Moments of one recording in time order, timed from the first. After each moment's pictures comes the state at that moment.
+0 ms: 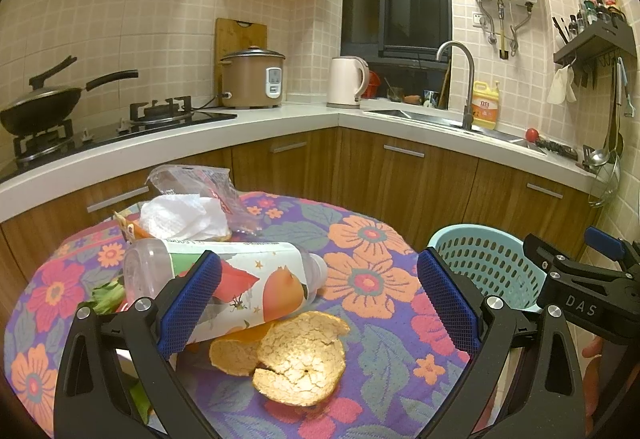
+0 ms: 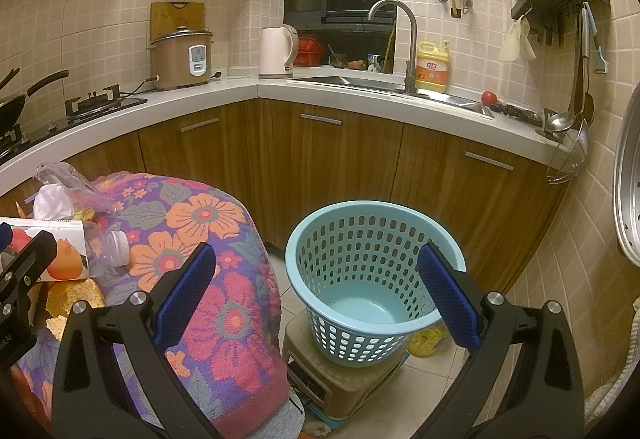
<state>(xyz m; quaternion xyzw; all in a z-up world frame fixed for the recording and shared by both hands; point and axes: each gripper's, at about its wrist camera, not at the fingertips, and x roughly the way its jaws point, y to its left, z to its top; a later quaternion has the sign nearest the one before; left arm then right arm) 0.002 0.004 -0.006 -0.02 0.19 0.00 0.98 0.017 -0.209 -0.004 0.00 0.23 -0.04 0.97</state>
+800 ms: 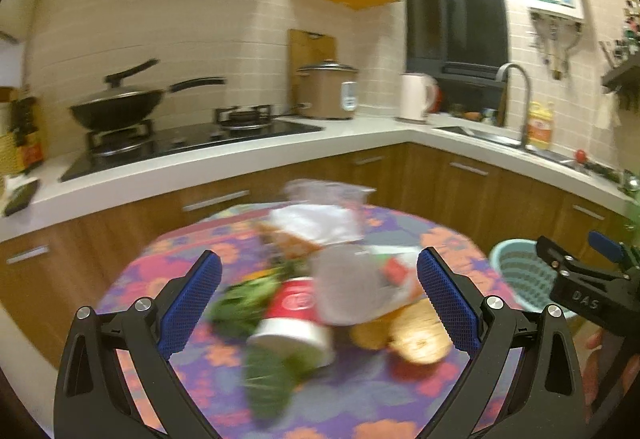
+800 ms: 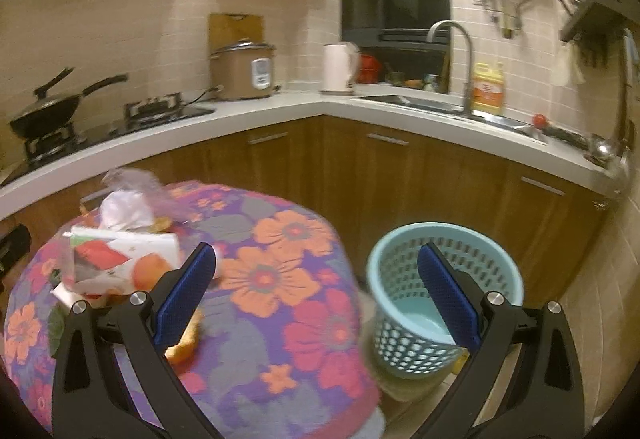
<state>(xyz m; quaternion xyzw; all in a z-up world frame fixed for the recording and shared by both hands) -0.062 0.092 0.030 -0.03 0.18 0.11 0.98 0.004 -0.134 0.013 -0.02 0.21 0.07 0.97</state>
